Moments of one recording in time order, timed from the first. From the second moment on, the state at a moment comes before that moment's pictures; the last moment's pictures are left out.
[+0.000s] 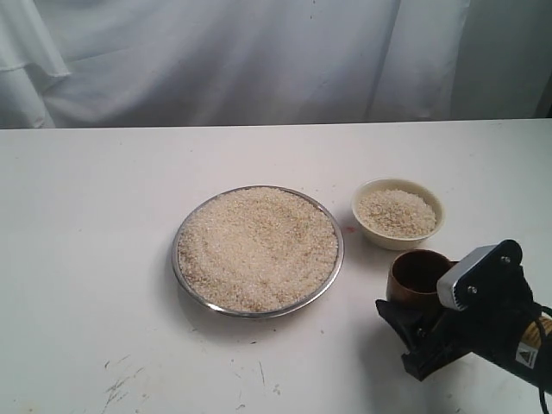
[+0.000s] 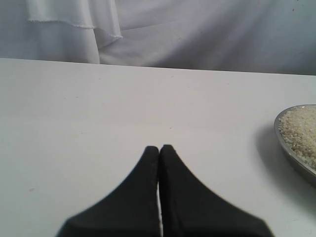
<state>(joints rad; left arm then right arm) 0.03 0.00 0.00 -0.01 0.33 -0.02 0.31 1.84 -0.21 -0.42 -1.08 -0.10</state>
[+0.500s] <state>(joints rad) 0.03 0.00 0.00 -0.01 0.33 -0.02 0.31 1.95 -0.28 -0.52 -1.15 -0.10</state>
